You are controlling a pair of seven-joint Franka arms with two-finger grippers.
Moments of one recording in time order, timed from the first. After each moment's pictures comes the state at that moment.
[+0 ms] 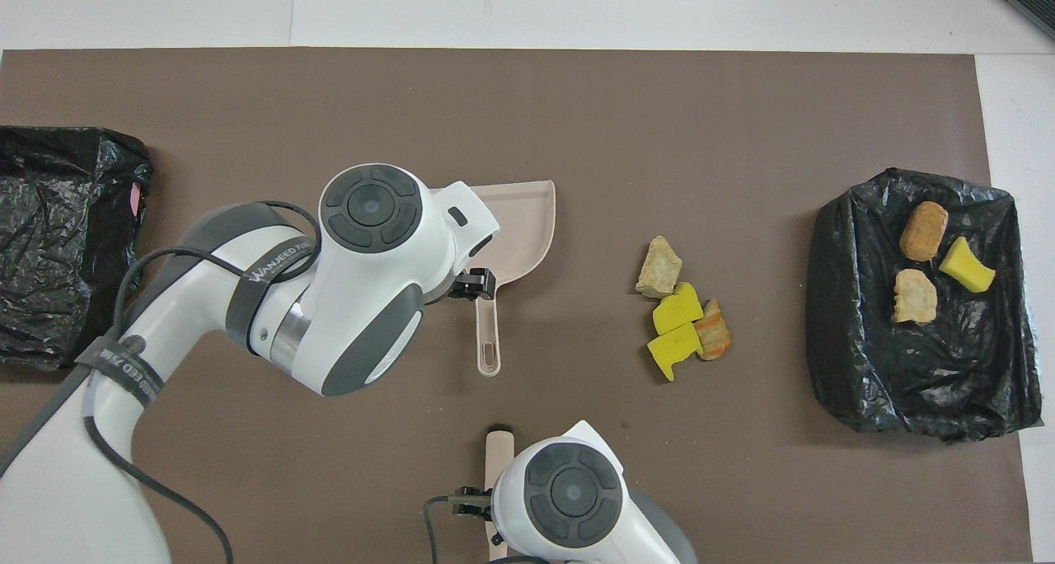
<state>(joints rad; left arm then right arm) -0.13 0.27 -0.50 -1.79 0.11 1.99 -0.49 0.84 -0.08 0.03 -2.26 0.33 2.08 0.83</state>
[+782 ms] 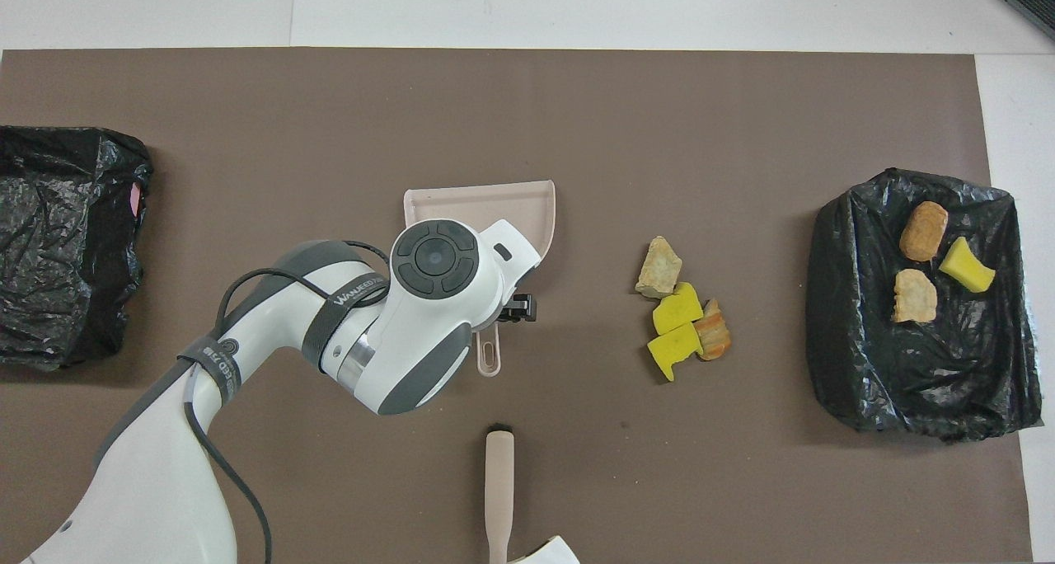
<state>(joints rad) -0.15 0.34 -0.55 -1.87 0.12 2.15 -0.62 1.09 -0.11 0.03 -2.48 0.45 2.33 1.02</state>
